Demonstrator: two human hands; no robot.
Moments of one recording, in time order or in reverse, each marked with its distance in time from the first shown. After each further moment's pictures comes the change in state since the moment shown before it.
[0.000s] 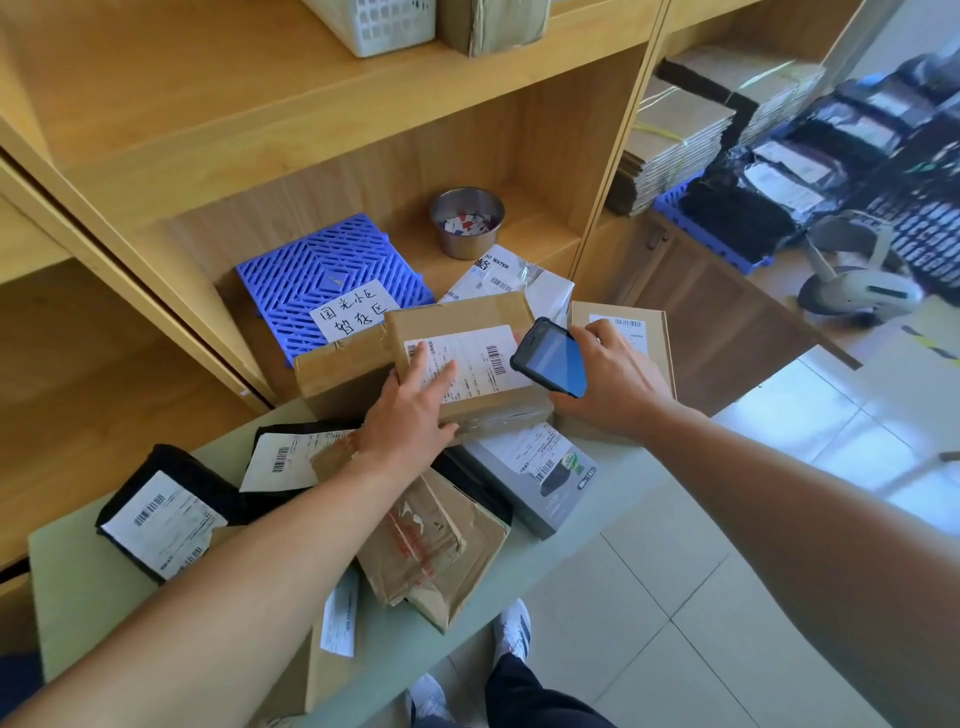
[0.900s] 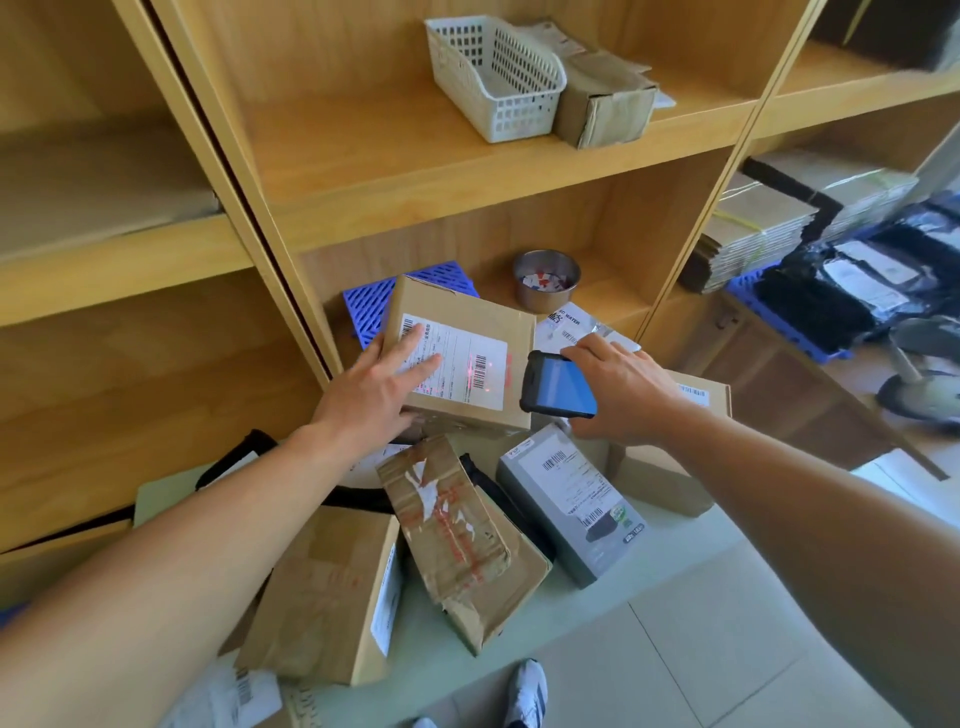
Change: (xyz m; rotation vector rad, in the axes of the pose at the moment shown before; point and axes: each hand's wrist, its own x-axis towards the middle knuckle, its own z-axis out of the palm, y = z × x) left_hand -0.043 -0.085 -0.108 0.231 0.120 0.041; right_hand 0.027 -0.068 -0.046 -0.207 -0.061 -0.402
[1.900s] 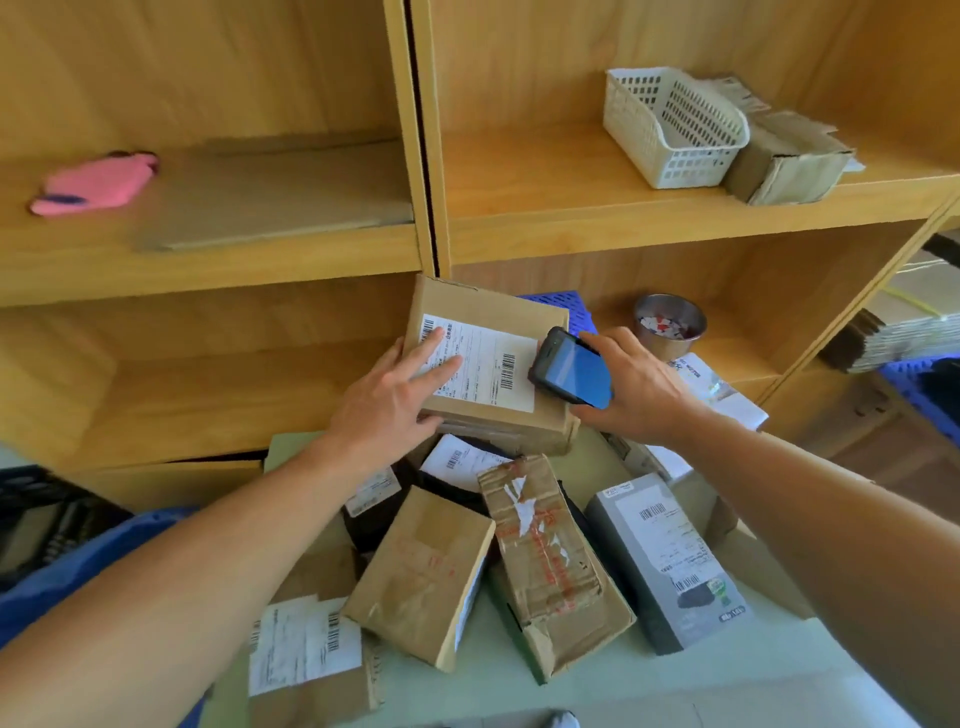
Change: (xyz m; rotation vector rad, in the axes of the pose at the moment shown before) left_hand -0.091 -0.073 -0.033 -0.098 0.182 -0.205; right_hand 0.075 -0.094 -0.025 0.216 0.111 -0.176
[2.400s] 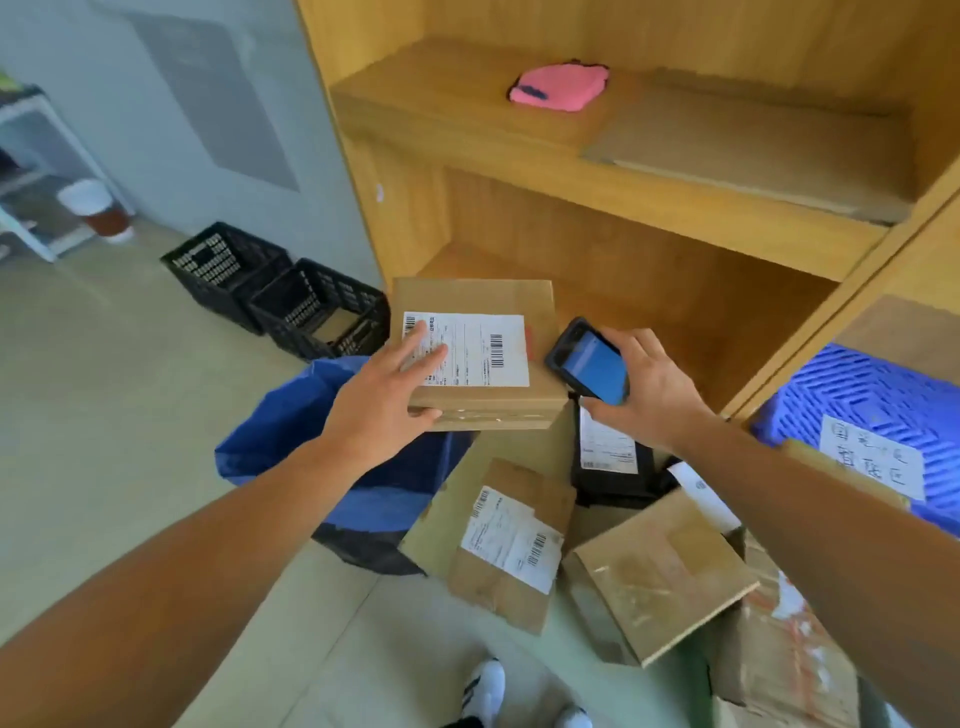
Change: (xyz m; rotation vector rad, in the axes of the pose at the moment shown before) left_hand -0.306 -0.151 -0.059 0.034 0.122 -0.773; right_hand 0.086 -0.302 0.120 0.221 -0.266 -0.500
